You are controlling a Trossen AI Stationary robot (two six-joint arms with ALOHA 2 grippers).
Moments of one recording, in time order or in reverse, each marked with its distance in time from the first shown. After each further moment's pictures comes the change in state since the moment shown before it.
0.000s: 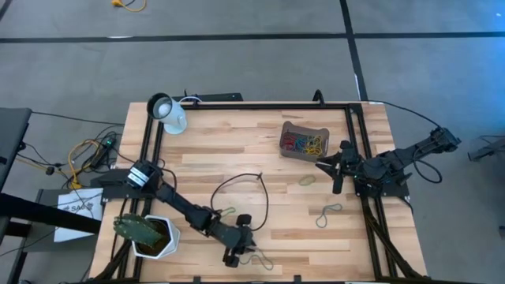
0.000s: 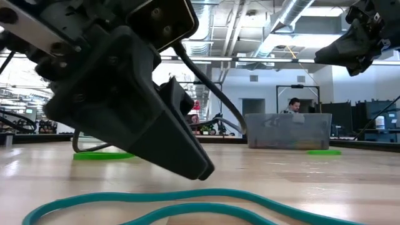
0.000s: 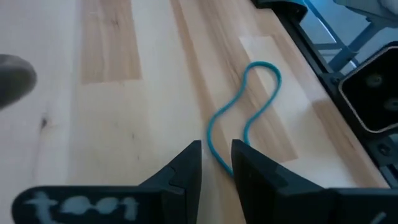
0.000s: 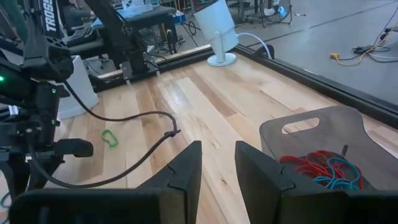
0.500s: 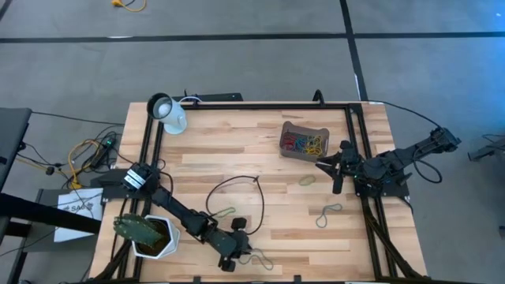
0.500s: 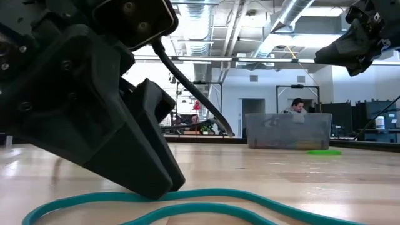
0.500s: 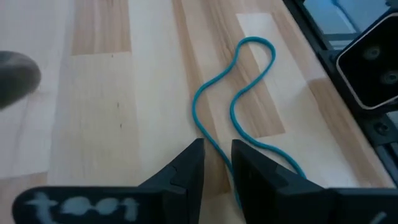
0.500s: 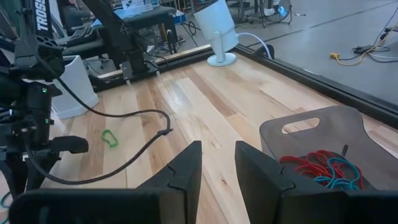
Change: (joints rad) left arm -0.056 -0.005 0.004 -0.124 -0.085 -0.063; right arm 0.000 0.000 0.000 0.000 0.000 0.000
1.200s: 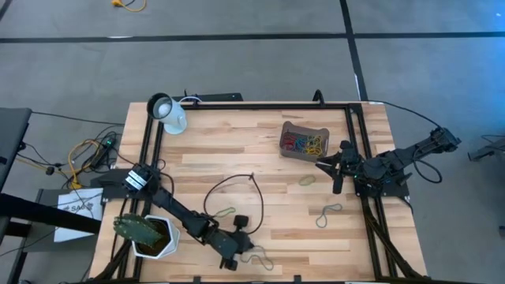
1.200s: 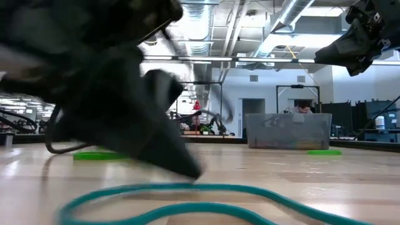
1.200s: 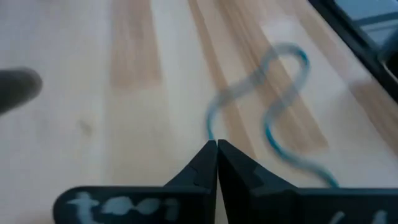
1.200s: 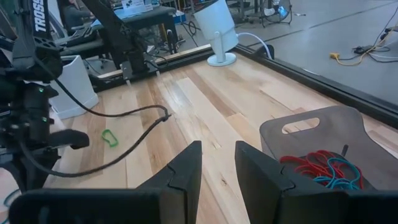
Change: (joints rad) left arm 0.003 0.010 0.031 0.034 -0.133 0.167; right arm 0.000 0.000 0.000 0.000 0.000 0.000
